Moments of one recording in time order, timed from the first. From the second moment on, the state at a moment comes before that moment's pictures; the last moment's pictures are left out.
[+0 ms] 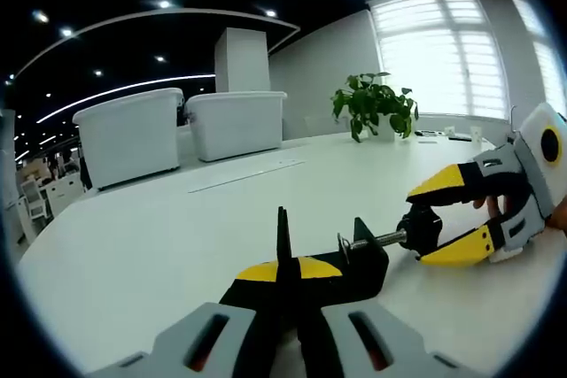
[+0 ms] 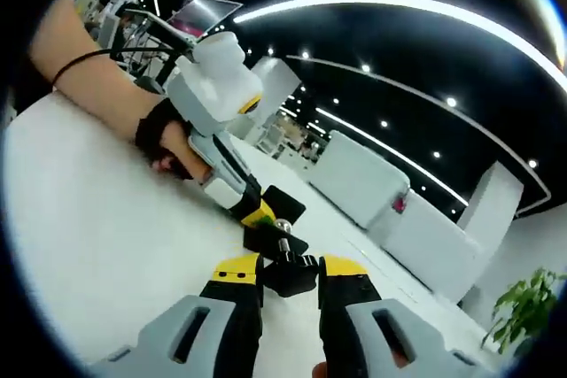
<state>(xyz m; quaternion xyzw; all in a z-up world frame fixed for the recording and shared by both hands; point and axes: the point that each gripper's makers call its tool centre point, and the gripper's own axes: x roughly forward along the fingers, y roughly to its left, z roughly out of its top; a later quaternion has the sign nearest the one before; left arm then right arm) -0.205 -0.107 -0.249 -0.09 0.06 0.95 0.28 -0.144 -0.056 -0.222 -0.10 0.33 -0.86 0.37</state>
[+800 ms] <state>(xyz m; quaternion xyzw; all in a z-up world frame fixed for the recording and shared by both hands) -0.209 -0.109 -0.250 -0.09 0.06 0.95 0.27 -0.168 -0.022 -0.203 0.03 -0.02 -0.93 0.38</state>
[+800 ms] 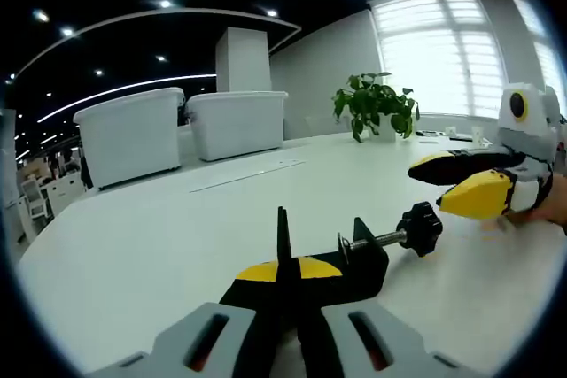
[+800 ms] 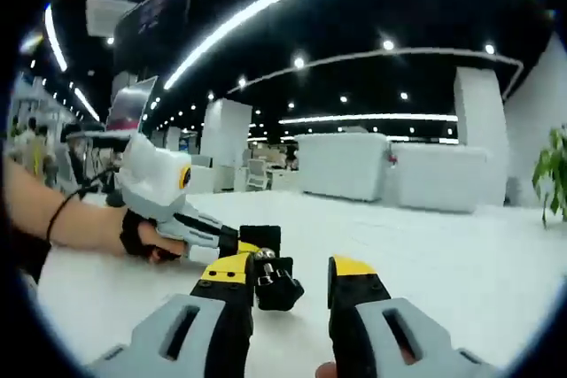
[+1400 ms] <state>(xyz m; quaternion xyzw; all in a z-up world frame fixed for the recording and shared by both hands) -0.206 -0.107 -0.250 -0.10 0.06 0.95 0.28 -0.133 -0.041 -0.246 0.16 -0.07 -0.88 0.44</state>
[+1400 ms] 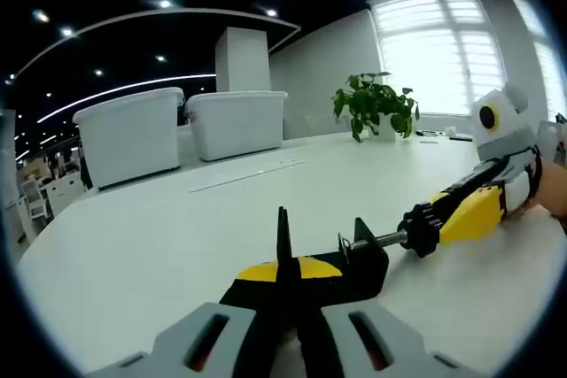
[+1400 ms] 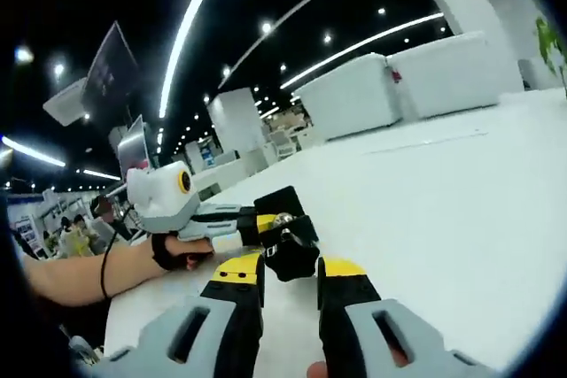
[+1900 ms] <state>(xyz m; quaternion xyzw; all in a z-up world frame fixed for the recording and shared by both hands) -0.209 -0.108 -0.251 -0.10 0.06 0.95 0.28 -0.134 -0.043 -0.241 0.04 0.13 -0.91 0.40</state>
